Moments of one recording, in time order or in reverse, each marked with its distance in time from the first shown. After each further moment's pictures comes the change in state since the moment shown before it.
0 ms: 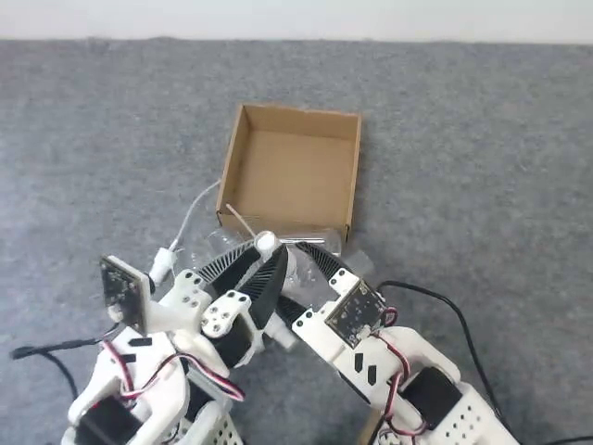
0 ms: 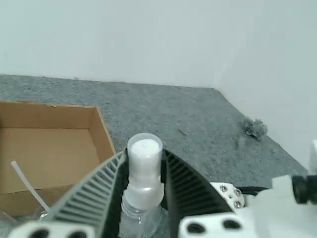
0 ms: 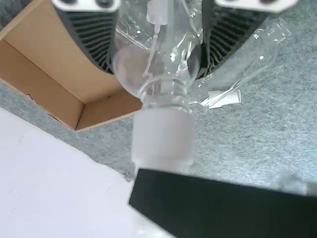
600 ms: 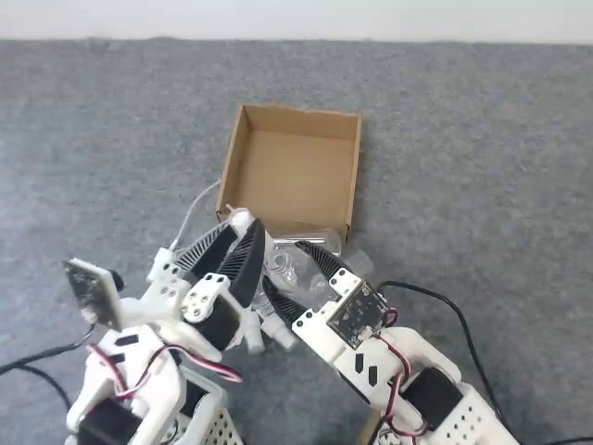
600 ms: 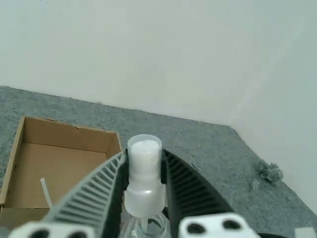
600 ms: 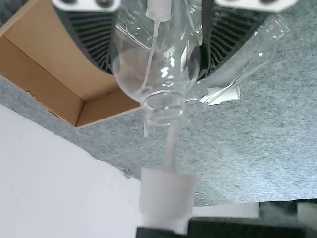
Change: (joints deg) left arm -8.8 0.1 0.0 -5.6 4.0; right arm 0.0 -0.1 -0.1 0.0 -0.1
